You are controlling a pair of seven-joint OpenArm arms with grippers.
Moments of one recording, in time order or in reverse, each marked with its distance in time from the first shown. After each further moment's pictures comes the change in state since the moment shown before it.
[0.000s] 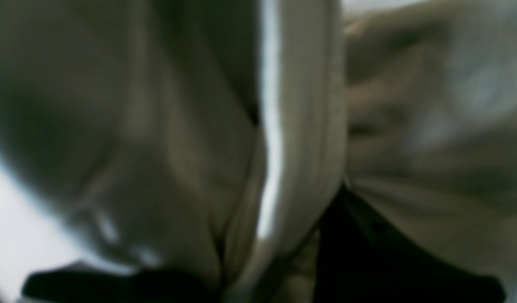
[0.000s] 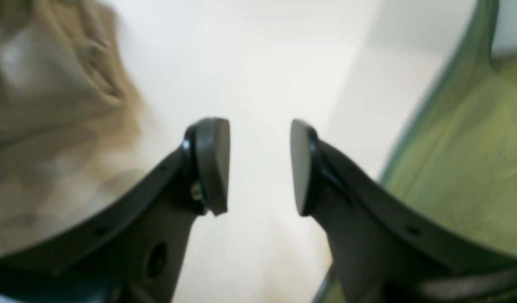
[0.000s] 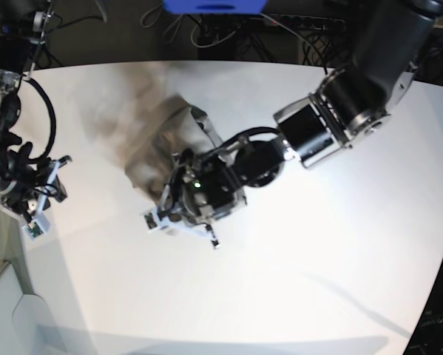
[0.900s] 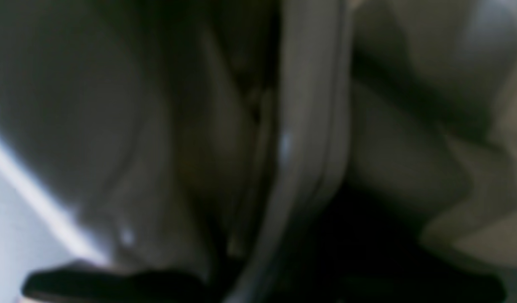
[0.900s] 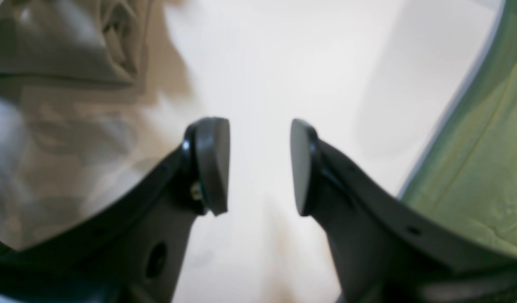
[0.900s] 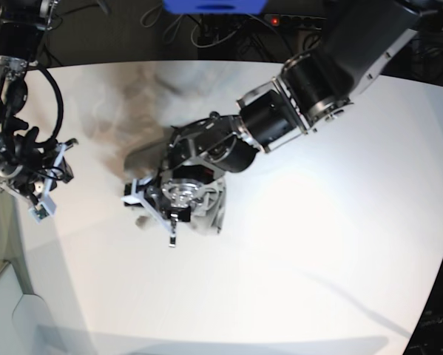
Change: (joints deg) left arm 3.0 9.0 -0.1 -16.3 36.9 -6.6 -20.3; right arm -4.3 -1.9 1.1 0.4 0.1 0.0 -0.6
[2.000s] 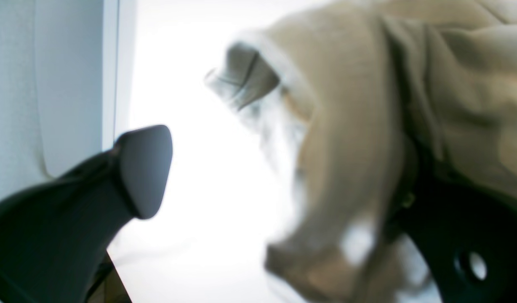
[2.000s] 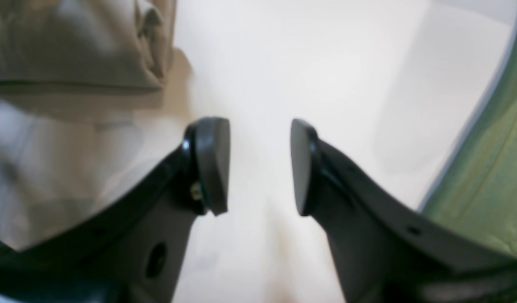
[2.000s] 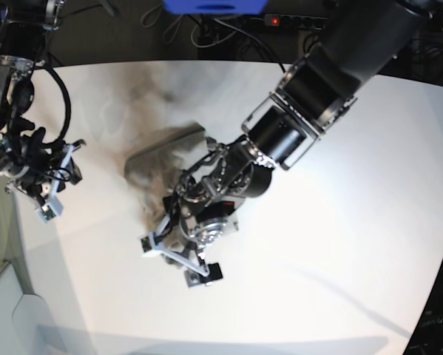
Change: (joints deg) left arm -1.5 0.0 -19.0 2.3 0.8 0.0 0.9; right arm 0.3 -1.9 -0.4 0.0 0.2 0.0 0.3
